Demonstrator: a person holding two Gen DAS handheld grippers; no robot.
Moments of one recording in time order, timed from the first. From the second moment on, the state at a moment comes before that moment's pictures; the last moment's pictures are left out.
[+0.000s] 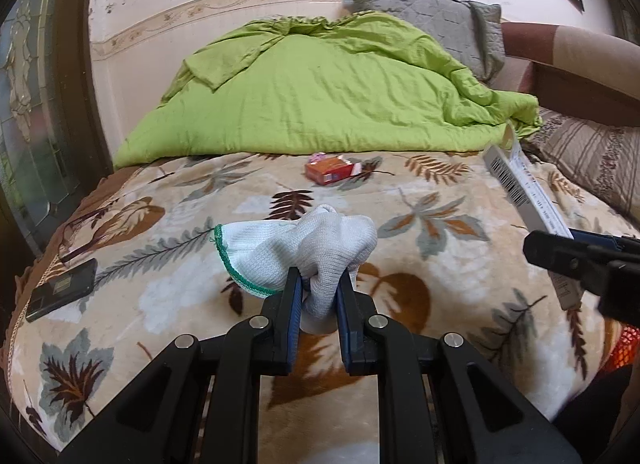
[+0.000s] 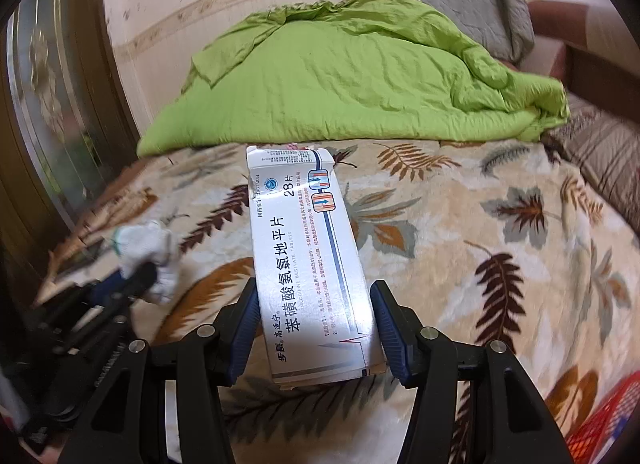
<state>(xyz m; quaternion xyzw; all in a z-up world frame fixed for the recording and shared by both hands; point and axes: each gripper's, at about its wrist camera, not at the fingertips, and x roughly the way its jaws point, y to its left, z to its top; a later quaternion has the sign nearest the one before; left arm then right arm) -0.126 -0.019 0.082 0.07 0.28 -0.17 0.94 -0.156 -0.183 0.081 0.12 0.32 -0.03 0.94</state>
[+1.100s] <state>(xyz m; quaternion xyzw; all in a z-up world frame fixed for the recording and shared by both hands) -0.287 -0.237 0.143 0.09 0.31 -0.57 0.76 -0.448 -0.412 0.110 0.32 0.24 -0.25 0.88</state>
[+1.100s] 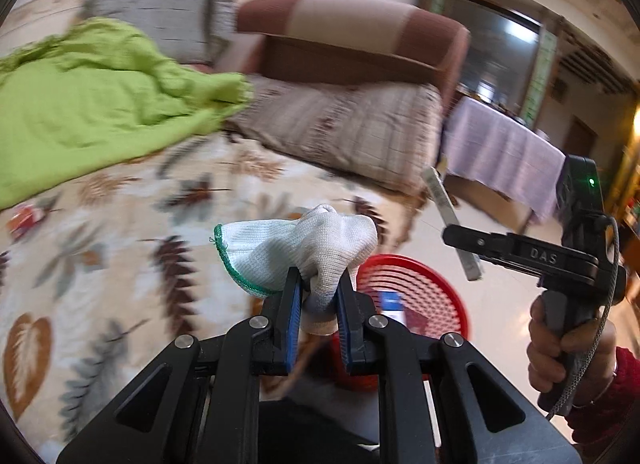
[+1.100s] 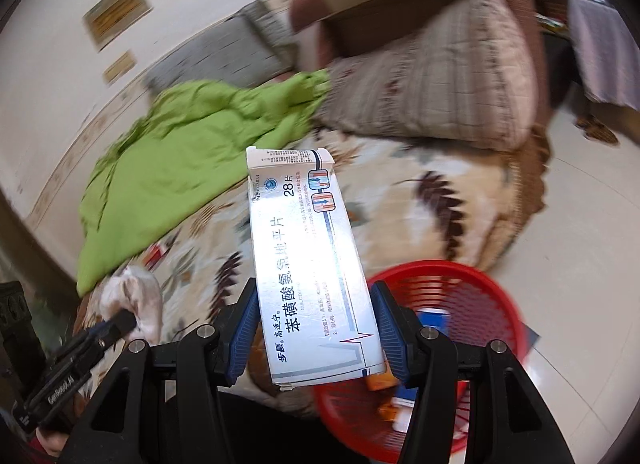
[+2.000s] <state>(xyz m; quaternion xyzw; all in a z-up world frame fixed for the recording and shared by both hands) -0.346 -0.326 0.109 0.17 0.33 -0.61 0.70 -0.507 -0.451 0.079 0.38 0.23 -0.28 0.85</state>
